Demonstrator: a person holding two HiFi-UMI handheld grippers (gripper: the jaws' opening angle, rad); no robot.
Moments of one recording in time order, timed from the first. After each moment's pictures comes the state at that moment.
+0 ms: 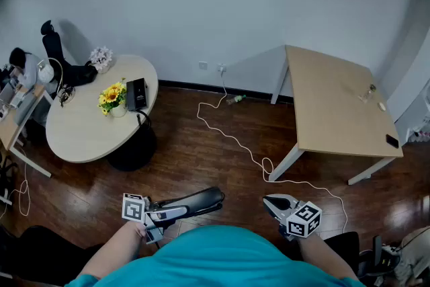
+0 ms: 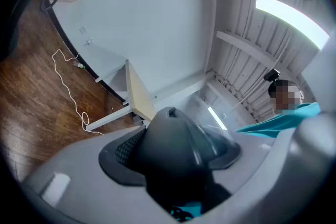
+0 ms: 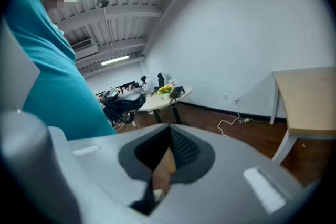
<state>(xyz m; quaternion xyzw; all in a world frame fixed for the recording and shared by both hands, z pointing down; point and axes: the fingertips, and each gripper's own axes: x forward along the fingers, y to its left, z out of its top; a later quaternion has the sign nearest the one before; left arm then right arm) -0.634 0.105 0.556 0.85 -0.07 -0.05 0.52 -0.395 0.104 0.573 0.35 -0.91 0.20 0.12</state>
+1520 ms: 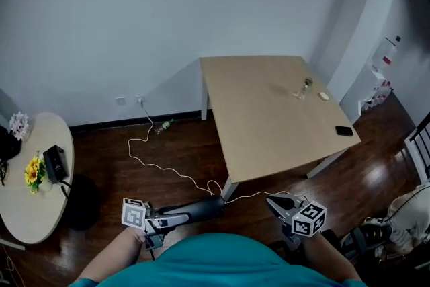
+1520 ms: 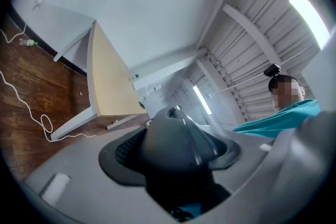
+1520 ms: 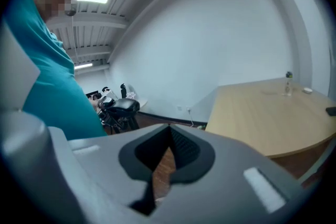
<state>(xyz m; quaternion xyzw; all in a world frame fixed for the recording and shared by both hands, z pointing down) -0.354 -0.057 0.536 0.85 0.12 0.04 0.50 -0.121 0.013 0.529 0.52 -0.82 0.20 0.09</state>
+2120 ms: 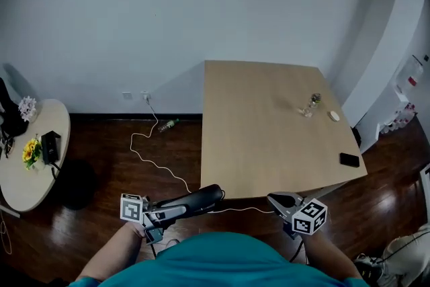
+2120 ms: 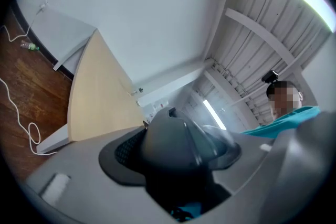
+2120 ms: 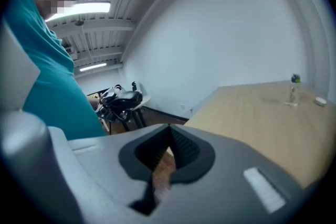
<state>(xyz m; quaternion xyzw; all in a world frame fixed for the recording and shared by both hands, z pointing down) -0.195 -0.079 0.528 0.86 0.03 -0.03 0.50 0.054 -0.033 0.541 0.45 -0.87 0.19 0.11</state>
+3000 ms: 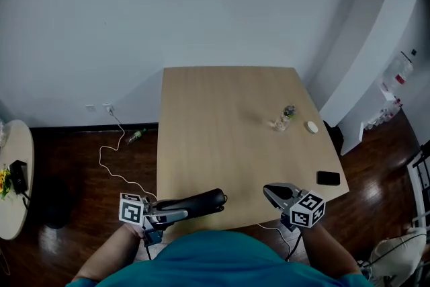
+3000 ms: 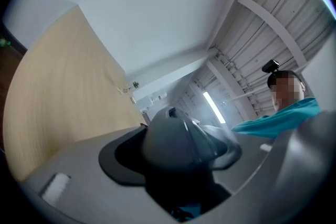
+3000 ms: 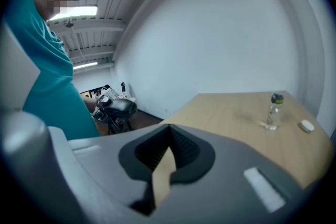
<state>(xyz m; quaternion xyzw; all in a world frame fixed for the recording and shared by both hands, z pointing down) -0.006 -0.174 0.527 0.86 0.09 0.01 0.50 0.227 -0.145 0.516 0.48 -0.85 0.18 0.12</state>
